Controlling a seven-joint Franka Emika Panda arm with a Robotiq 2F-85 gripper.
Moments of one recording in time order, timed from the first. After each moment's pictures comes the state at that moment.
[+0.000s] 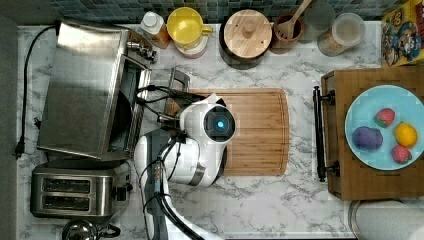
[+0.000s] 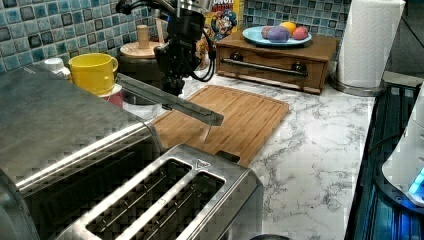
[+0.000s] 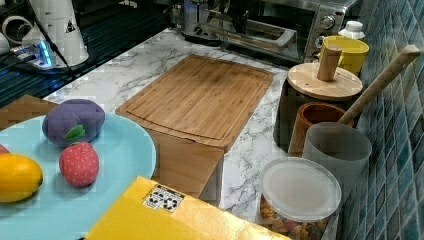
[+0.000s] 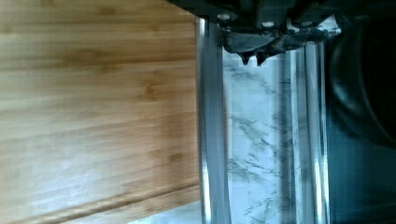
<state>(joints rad) 0.04 0.10 0.15 -2.28 0.58 0.85 -0.82</state>
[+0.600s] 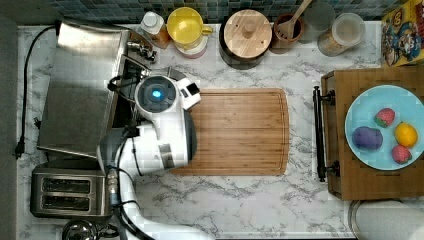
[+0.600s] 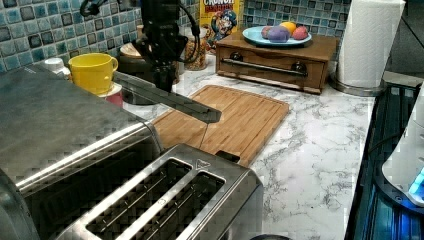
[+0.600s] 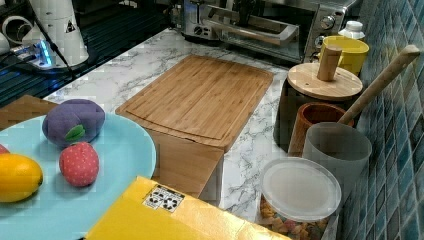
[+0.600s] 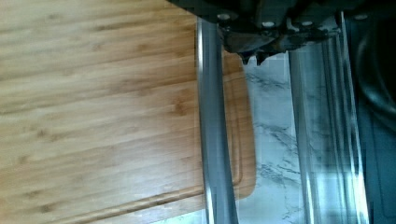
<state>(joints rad) 0.09 0.18 0.20 -2.03 0.11 0.58 -0.31</state>
